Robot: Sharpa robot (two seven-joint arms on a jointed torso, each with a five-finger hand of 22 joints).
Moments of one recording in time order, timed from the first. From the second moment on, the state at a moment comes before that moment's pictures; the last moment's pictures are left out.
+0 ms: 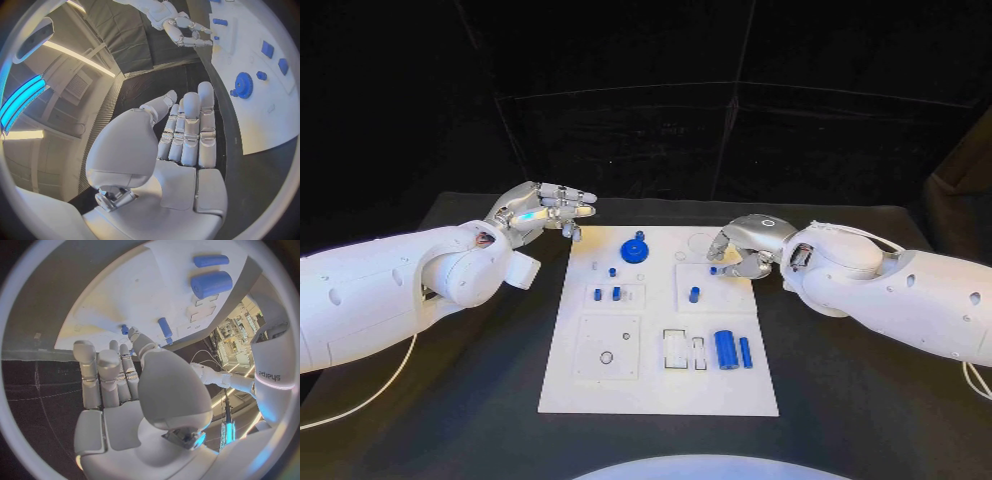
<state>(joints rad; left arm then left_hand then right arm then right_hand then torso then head) 1.27 -0.89 -0.16 1.41 -0.10 -0.11 0.38 1.31 -0.08 0.46 -0.13 0.05 0.97 0.17 0.16 0.07 1.05 0.10 0.33 0.11 1.17 0.02 0.93 0.61 0.17 1.17 0.11 0.60 0.71 1.14 -0.82 -0.01 1.47 -1.71 -0.21 -0.04 1.39 -0.06 0.20 -0.05 0.12 0.99 0.16 0.09 0.07 0.98 0.10 0.25 0.22 1.46 0.01 1.04 0.97 0.14 1.14 0.12 1.14 0.88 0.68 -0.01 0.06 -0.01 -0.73</state>
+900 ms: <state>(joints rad) 1.27 -0.89 -0.16 1.41 -0.03 -0.09 0.39 1.32 -0.07 0.45 -0.14 0.05 0.98 0.17 0.16 0.07 1.03 0.10 0.35 0.11 1.16 0.02 0.92 0.59 0.17 1.16 0.11 0.58 0.70 1.13 -0.78 -0.02 1.44 -1.75 -0.15 -0.06 1.36 -0.06 0.46 -0.10 0.08 1.08 0.15 0.09 0.08 1.10 0.09 0.22 0.08 1.47 0.01 1.14 1.05 0.12 1.23 0.11 1.26 1.05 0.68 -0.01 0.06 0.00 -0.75</state>
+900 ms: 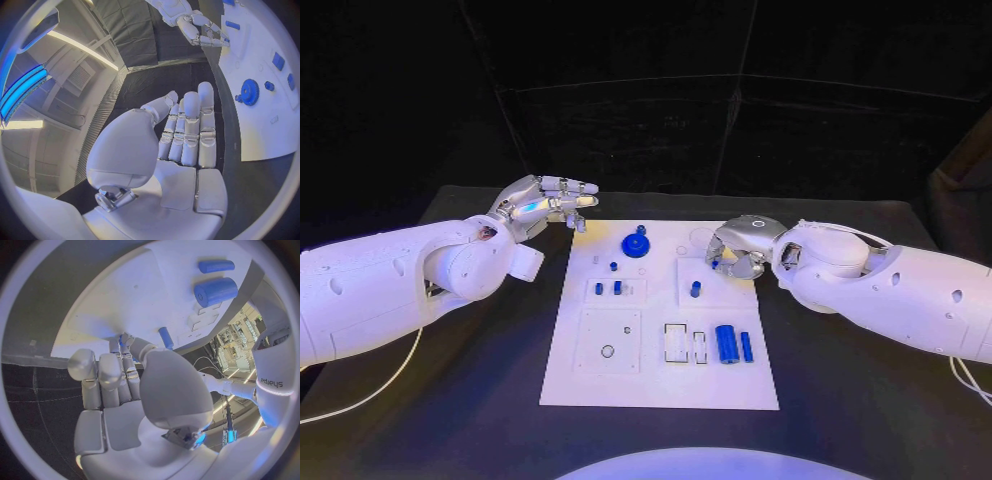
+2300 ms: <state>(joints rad) 1.27 -0.89 -0.16 1.40 -0.03 -0.08 0.39 1.32 -0.07 0.44 -0.15 0.05 0.98 0.17 0.16 0.07 1.02 0.11 0.35 0.12 1.16 0.02 0.92 0.58 0.17 1.16 0.11 0.58 0.70 1.13 -0.86 -0.01 1.66 -1.72 -0.36 -0.09 1.37 -0.04 0.54 -0.15 0.06 1.13 0.14 0.11 0.08 1.17 0.07 0.21 0.08 1.46 -0.01 1.17 1.06 0.11 1.30 0.10 1.34 1.17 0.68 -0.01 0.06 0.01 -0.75</state>
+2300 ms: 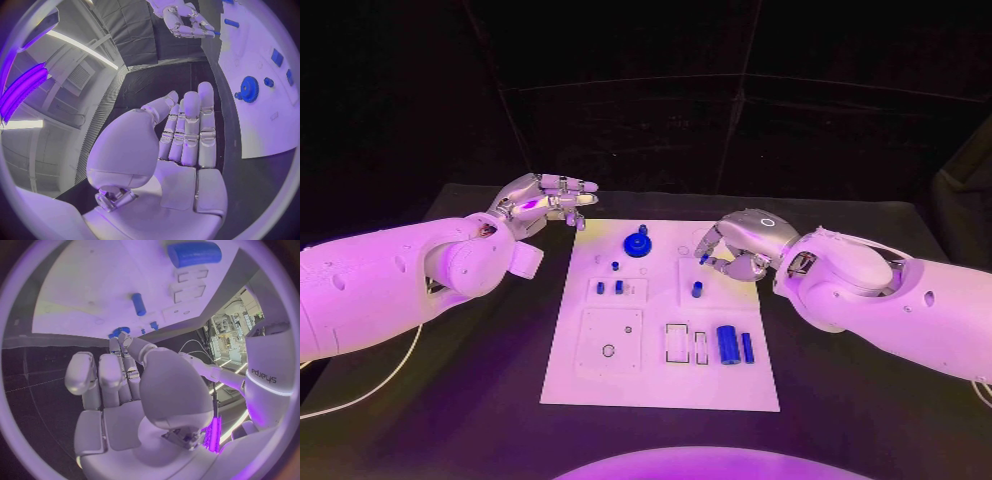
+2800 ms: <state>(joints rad) 1.27 -0.87 -0.16 1.40 -0.03 -0.08 0.39 1.32 -0.07 0.44 -0.15 0.05 0.98 0.17 0.16 0.07 1.02 0.11 0.35 0.12 1.16 0.02 0.92 0.58 0.17 1.16 0.12 0.58 0.70 1.11 -0.71 -0.03 1.67 -1.67 -0.38 -0.05 1.37 -0.04 0.54 -0.15 0.06 1.13 0.14 0.10 0.08 1.17 0.07 0.21 0.07 1.46 -0.01 1.17 1.06 0.09 1.30 0.10 1.35 1.18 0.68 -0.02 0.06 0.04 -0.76</state>
